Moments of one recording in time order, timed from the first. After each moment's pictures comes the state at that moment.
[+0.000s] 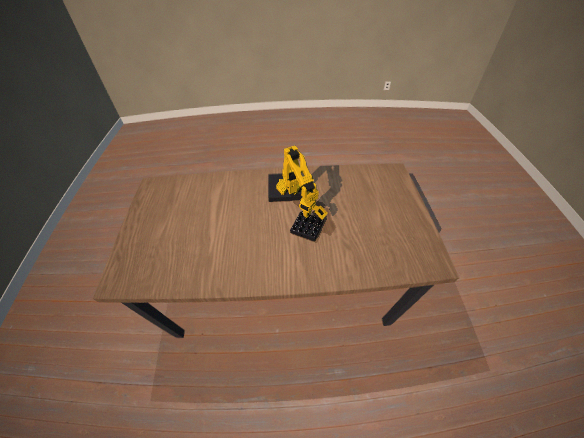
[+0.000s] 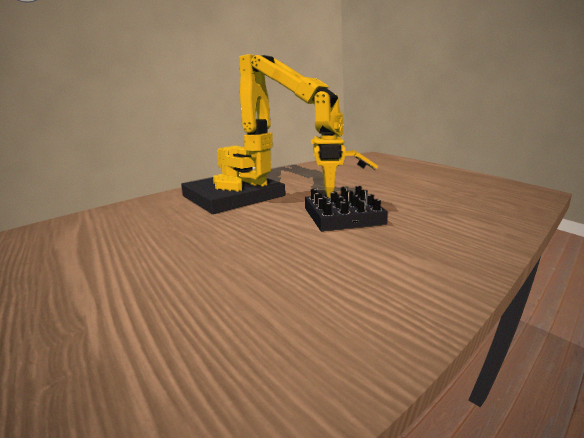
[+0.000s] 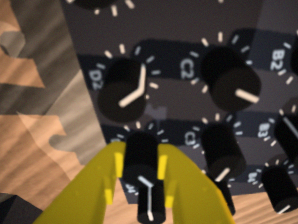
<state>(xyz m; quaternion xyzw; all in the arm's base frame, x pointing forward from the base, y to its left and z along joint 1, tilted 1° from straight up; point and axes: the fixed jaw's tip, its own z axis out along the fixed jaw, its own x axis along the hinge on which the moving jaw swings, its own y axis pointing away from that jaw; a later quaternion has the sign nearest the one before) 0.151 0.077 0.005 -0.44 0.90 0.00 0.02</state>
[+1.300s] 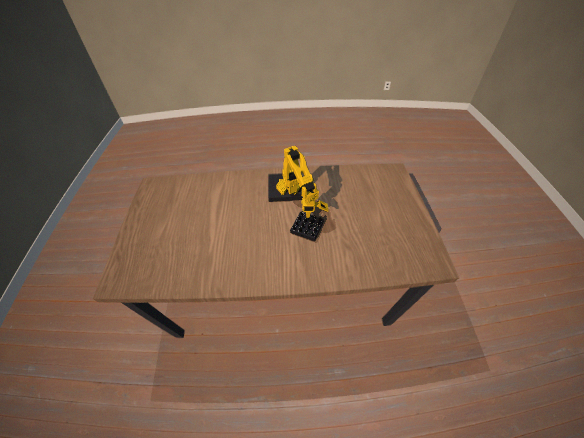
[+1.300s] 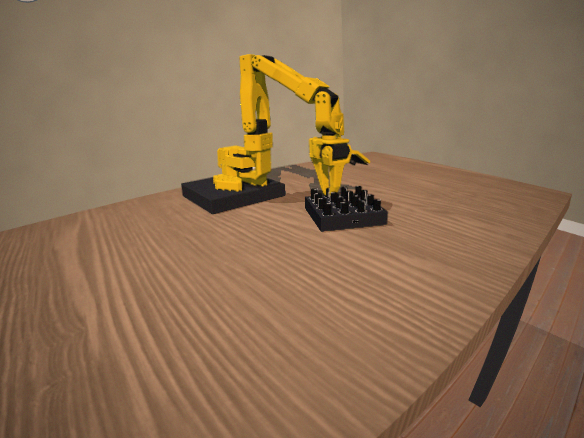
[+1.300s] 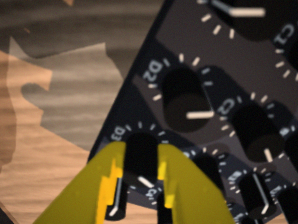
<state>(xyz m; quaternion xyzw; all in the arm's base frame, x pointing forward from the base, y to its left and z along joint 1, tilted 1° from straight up) 0.150 0.074 0.004 -0.68 0.73 -0.01 0.02</state>
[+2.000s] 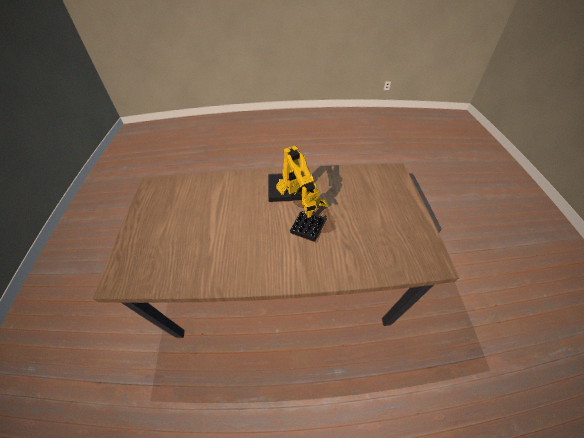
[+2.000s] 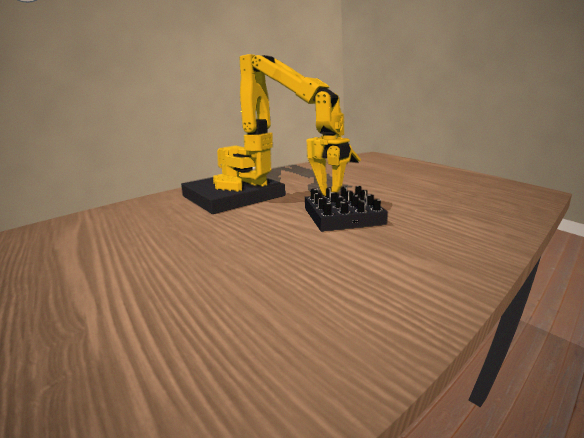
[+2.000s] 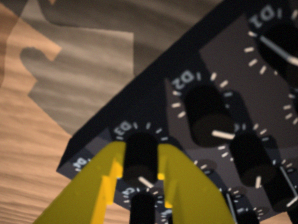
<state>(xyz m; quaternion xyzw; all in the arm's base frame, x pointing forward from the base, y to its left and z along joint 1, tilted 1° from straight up) 0.150 0.072 0.004 -0.79 0.61 -0.01 0.02</state>
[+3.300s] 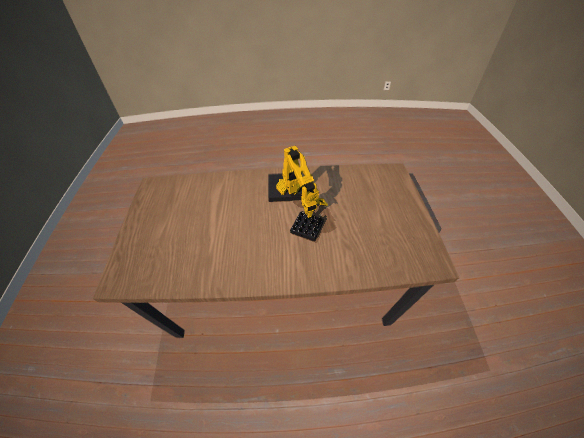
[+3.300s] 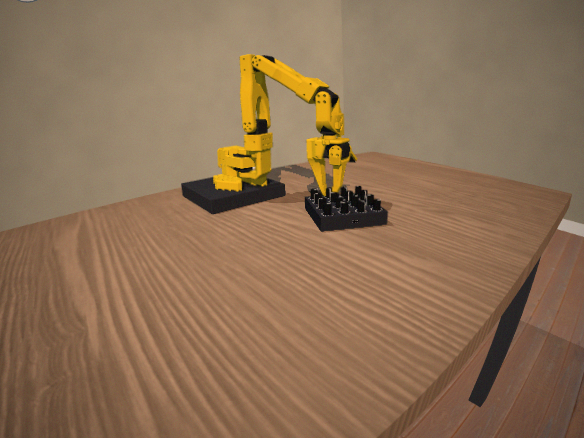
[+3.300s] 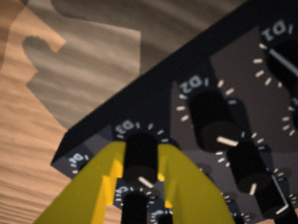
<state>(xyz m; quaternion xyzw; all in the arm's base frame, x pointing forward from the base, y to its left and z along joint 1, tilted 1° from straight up) 0.150 0.071 0.004 -0.82 0.57 -0.01 0.02</state>
